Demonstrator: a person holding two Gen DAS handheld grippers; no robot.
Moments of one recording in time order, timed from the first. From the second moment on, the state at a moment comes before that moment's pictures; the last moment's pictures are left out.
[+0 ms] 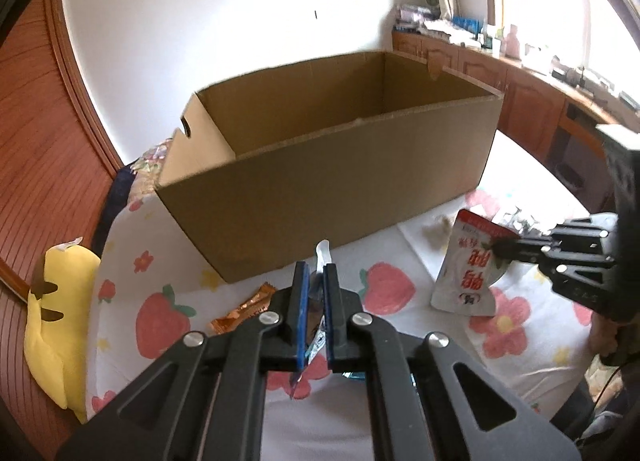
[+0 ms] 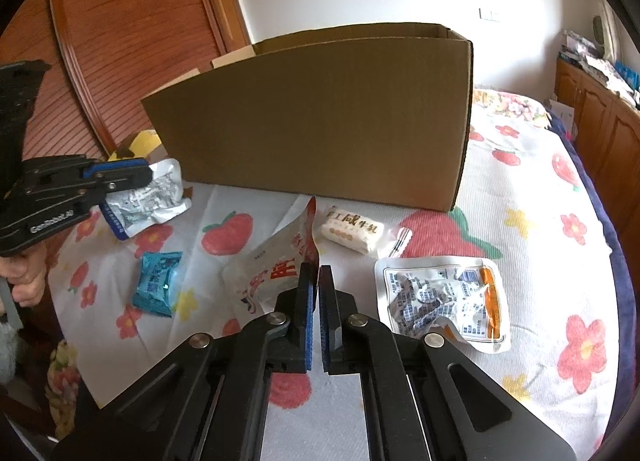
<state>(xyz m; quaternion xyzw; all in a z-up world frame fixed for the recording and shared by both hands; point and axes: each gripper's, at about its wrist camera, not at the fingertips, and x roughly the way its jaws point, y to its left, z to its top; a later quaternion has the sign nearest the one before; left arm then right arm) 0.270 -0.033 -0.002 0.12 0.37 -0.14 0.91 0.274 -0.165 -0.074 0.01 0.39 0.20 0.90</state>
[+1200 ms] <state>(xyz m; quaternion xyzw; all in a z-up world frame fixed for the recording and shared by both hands) 0.321 -0.030 0.114 0.08 0.23 -0.15 0.96 0.314 -0.143 0.089 -0.06 0.24 0.20 0.95</state>
